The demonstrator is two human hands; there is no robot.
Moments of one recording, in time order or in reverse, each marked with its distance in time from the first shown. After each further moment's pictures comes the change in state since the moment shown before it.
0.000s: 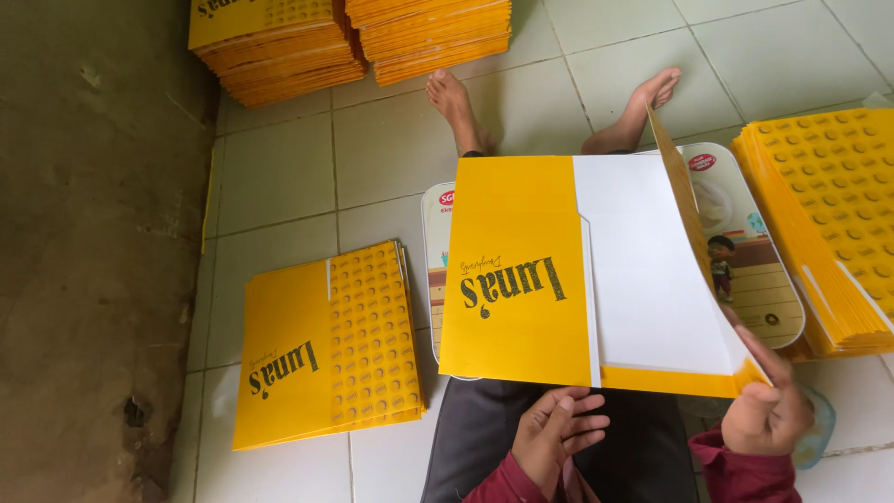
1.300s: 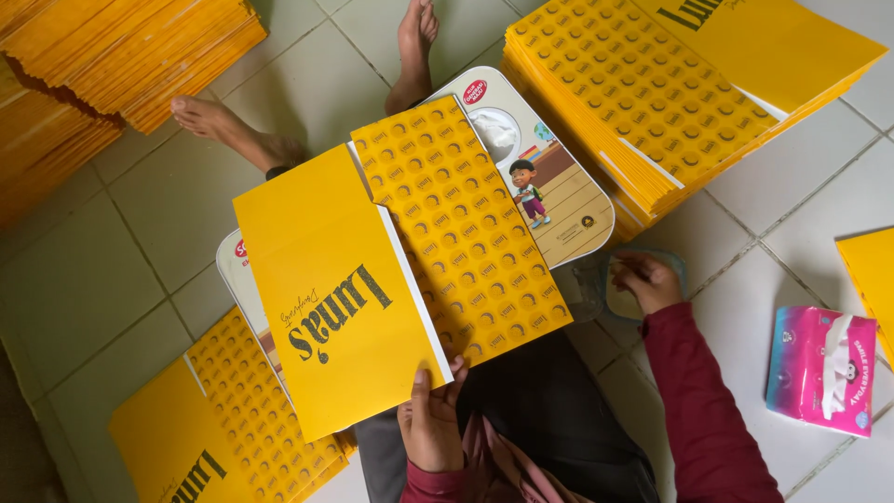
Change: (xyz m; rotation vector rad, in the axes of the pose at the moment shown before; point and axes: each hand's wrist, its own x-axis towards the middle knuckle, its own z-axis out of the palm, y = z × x) left_hand 0.047 -0.016 0.004 -0.027 0.190 0.383; right_hand -0.121 0.215 -0.135 0.043 0.147 1.174
